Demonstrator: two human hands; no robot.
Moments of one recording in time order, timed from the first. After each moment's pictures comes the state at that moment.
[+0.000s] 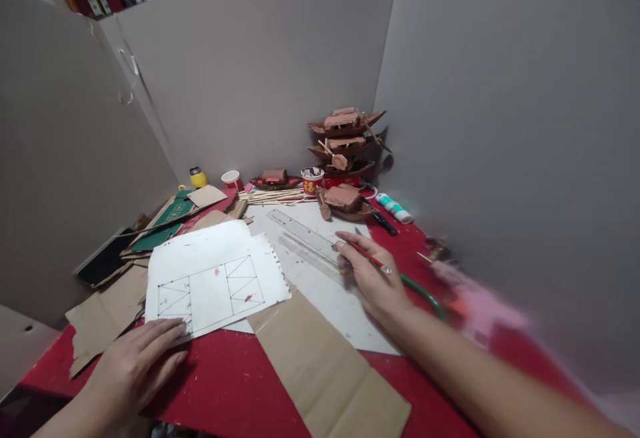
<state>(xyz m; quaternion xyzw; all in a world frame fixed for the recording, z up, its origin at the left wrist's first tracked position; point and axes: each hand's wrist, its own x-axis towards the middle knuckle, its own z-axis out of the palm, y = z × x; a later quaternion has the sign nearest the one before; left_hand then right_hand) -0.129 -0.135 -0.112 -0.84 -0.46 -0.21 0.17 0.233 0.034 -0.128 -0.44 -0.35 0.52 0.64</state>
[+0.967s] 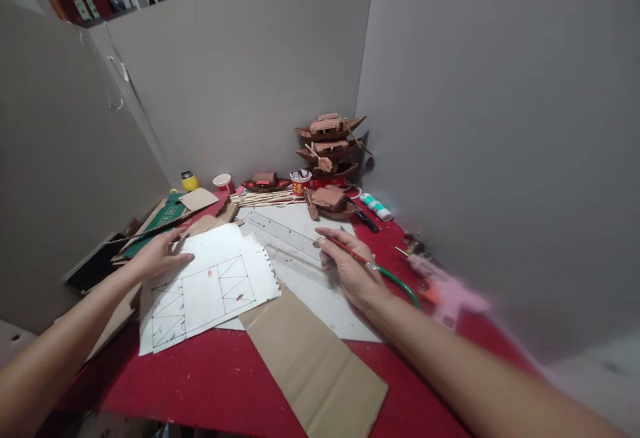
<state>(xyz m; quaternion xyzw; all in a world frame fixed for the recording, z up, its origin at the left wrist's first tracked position) -0.158 0.026 -0.052 -0.72 -0.68 -0.14 -0.04 0.232 0.030 -0.116 -0.40 -0.39 0.53 0.64</state>
